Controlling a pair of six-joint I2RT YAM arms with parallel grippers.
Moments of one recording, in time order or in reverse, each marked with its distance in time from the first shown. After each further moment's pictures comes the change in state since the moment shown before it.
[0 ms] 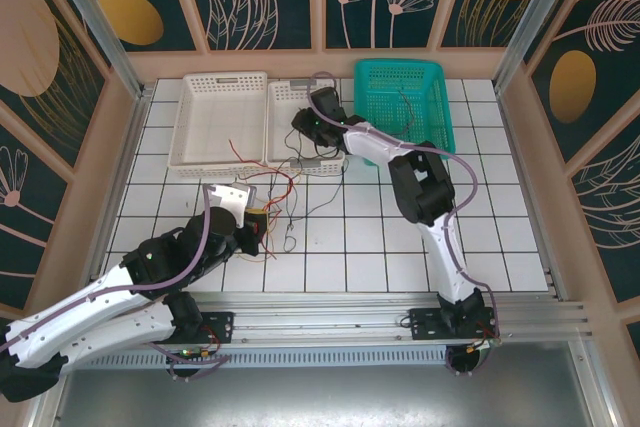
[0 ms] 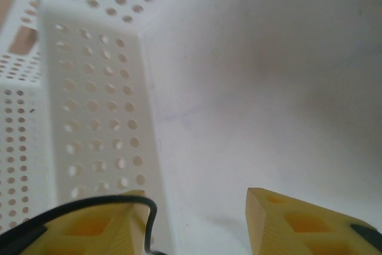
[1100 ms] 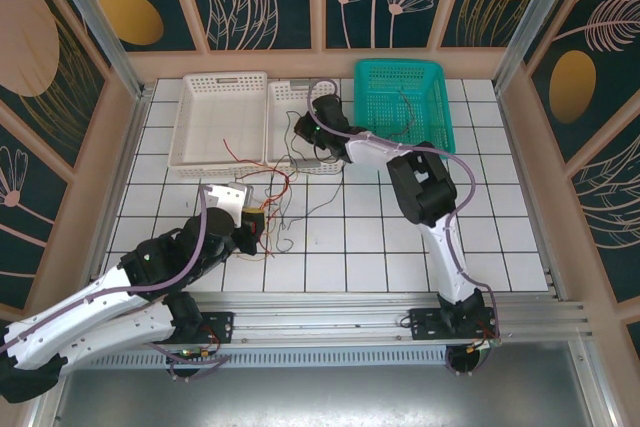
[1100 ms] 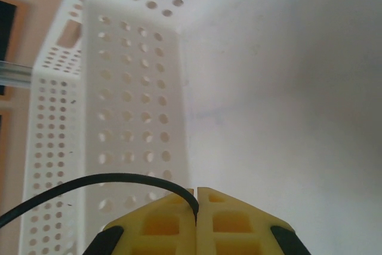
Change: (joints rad) left arm 0.000 -0.015 0.000 -0.009 -0.024 -0.004; right arm -0.001 0.012 -0.124 0.242 -0.079 0.006
